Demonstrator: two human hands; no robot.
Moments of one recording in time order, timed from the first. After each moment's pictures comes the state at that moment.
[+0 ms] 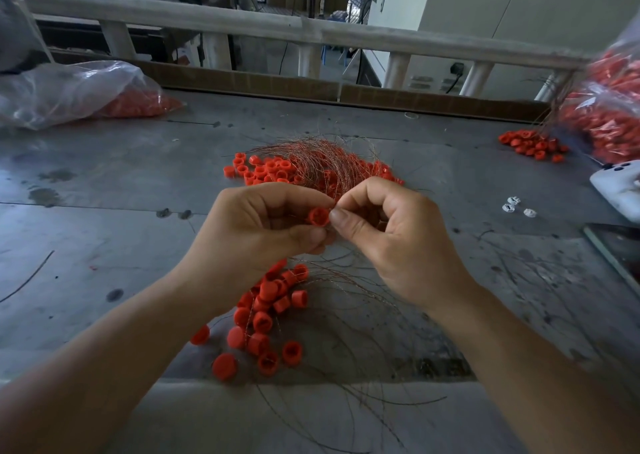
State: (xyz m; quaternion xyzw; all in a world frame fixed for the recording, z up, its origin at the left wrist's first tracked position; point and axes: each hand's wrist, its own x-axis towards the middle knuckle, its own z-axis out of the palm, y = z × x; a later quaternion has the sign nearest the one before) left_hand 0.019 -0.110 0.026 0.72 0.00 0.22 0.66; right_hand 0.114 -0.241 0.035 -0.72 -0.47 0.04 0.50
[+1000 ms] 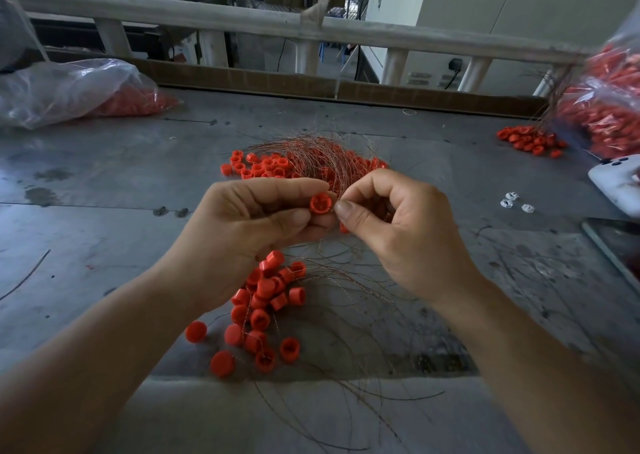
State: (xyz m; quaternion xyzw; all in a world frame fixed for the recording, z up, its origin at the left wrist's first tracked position) left_hand 0.016 -0.108 0.031 0.64 0.02 0.19 0.75; right_hand 0.115 -0.244 0.040 -0.73 -0.45 0.03 0.51
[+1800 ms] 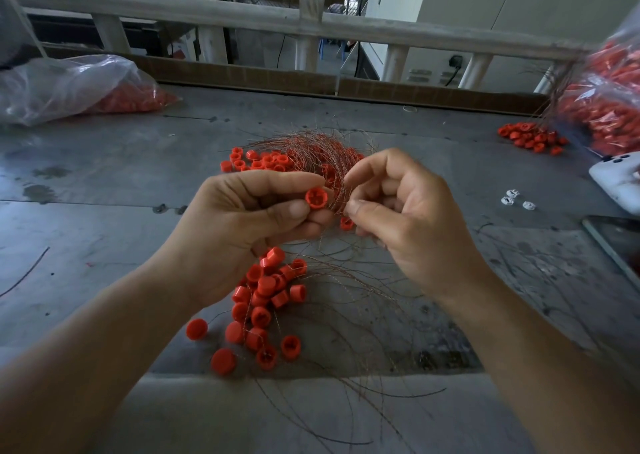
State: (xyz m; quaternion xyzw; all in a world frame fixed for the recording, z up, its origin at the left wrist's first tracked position) left_hand 0.016 -0.105 0.032 0.60 0.02 0.18 0.78; right_hand 0.116 -0.248 0.046 -0.69 -0.43 0.10 0.57
